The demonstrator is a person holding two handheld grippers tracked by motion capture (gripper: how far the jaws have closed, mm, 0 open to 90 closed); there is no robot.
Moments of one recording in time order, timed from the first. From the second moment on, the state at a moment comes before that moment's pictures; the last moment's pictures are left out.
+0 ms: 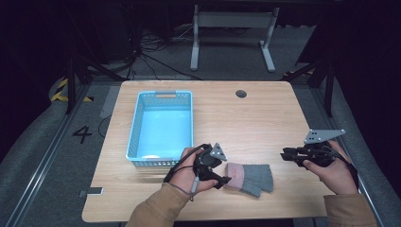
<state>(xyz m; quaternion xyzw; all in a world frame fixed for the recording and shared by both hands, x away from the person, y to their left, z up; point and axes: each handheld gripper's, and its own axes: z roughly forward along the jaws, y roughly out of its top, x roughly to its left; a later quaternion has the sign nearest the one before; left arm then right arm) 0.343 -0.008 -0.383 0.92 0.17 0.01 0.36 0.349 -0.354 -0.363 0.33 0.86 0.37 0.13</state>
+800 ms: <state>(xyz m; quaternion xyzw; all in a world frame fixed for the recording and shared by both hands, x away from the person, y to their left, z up) 0.366 -0.085 -0.419 0.93 0.11 -0.02 0.34 0.347 -0.362 -0.362 0.34 0.85 0.39 0.11</state>
